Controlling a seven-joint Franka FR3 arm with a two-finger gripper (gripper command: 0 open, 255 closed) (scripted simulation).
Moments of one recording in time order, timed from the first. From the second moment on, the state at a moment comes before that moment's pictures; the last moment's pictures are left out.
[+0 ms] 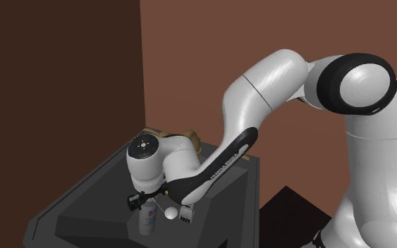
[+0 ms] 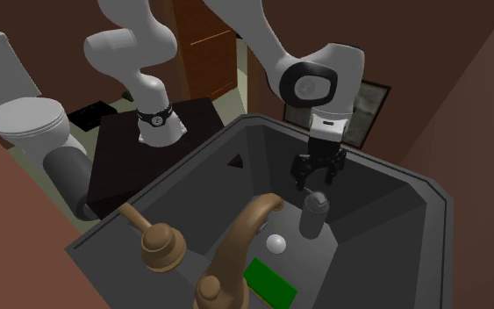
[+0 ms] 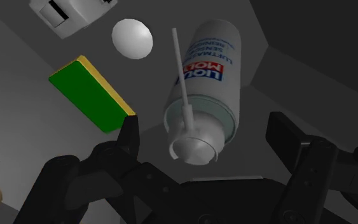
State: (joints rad) arm 0.25 0.48 0.49 -2.02 -0.78 2.40 1.28
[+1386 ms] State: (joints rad) arm 0.26 0.50 0.47 -2.02 -0.80 2.41 1.29
